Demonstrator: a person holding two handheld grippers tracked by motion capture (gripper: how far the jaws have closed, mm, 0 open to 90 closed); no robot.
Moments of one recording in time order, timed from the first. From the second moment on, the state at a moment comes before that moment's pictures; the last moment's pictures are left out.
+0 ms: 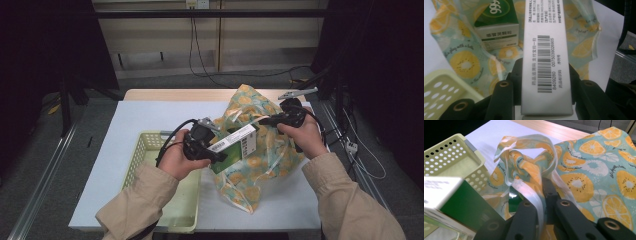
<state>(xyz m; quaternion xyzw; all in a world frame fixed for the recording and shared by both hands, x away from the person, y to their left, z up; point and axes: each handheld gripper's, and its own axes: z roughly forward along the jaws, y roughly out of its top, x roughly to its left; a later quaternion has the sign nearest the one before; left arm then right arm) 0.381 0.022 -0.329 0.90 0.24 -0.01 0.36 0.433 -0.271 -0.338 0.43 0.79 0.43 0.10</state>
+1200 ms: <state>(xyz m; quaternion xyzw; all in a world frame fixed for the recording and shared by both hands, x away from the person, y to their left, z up) 0.418 -0.051 -0.375 0.91 0.26 -0.01 0.33 0.435 -0.272 -0.331 0.43 0.79 0.43 0.11</state>
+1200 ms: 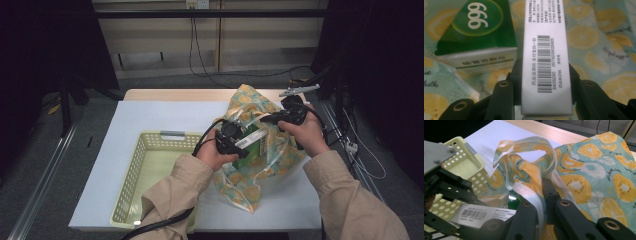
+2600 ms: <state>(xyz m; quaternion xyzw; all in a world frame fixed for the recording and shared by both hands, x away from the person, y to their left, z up) 0.429 -0.019 -0.350 0.89 0.29 0.05 0.35 0.435 -0.300 -0.333 0.45 0.77 0.44 0.12</state>
